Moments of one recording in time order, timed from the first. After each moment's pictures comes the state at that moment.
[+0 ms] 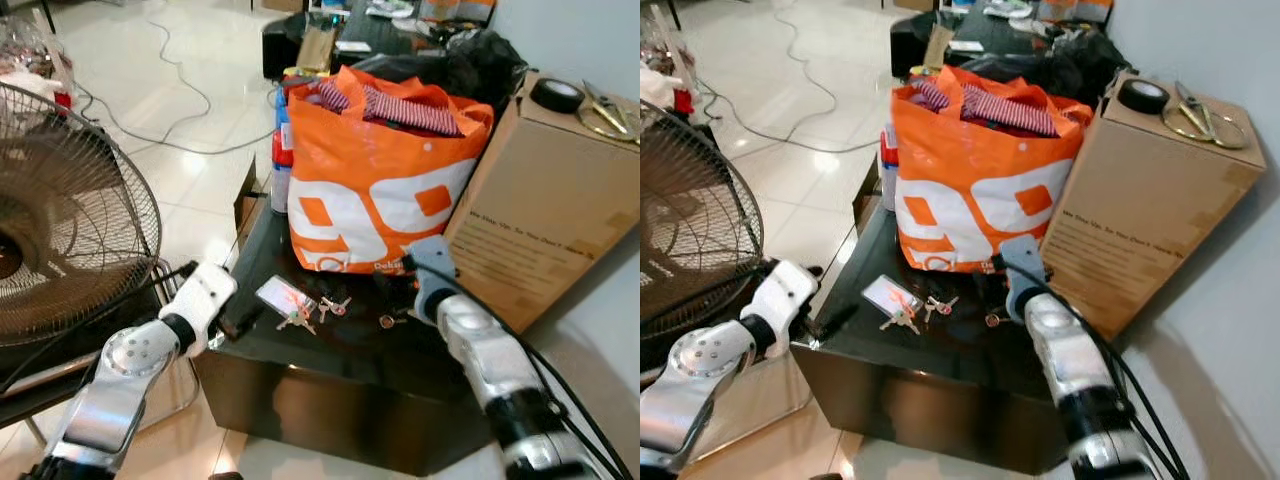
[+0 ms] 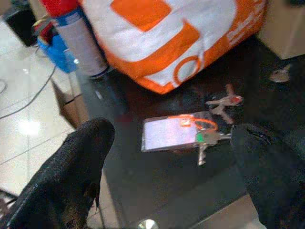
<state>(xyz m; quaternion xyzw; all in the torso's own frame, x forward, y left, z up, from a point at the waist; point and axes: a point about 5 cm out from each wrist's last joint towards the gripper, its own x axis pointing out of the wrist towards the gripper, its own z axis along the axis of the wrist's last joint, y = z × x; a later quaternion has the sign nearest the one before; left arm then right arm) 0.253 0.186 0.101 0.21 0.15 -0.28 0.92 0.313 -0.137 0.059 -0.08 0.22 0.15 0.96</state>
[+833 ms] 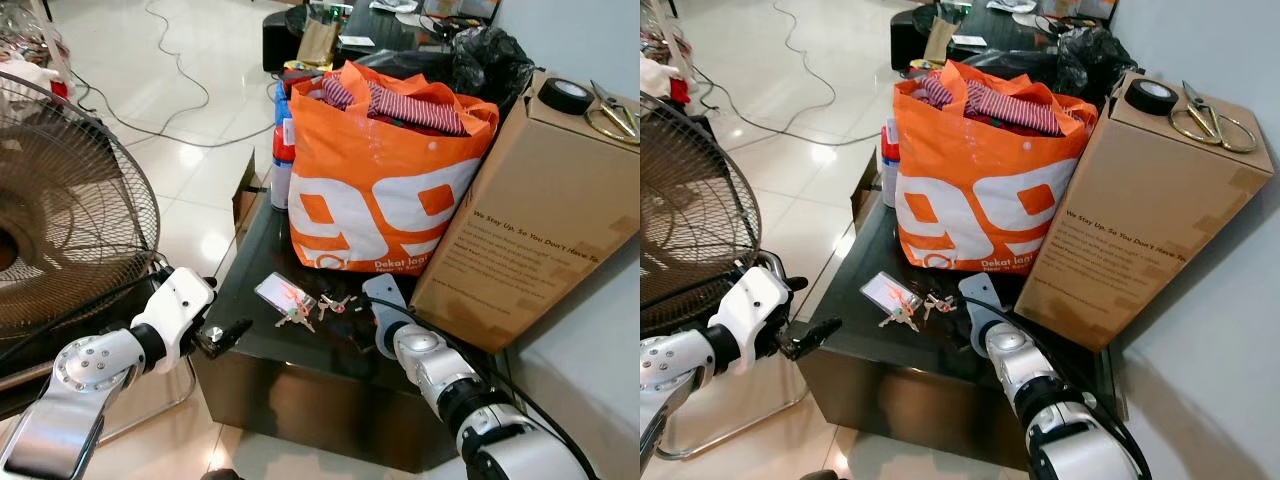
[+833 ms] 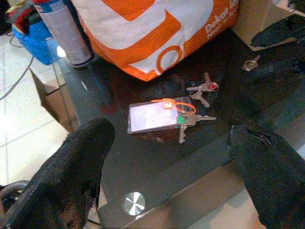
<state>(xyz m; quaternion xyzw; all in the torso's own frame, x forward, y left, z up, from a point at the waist) 0.229 0.203 0.121 0.20 0.18 -0.31 0.91 0.301 -0.096 0.003 -0.09 0.31 0.18 0.93</state>
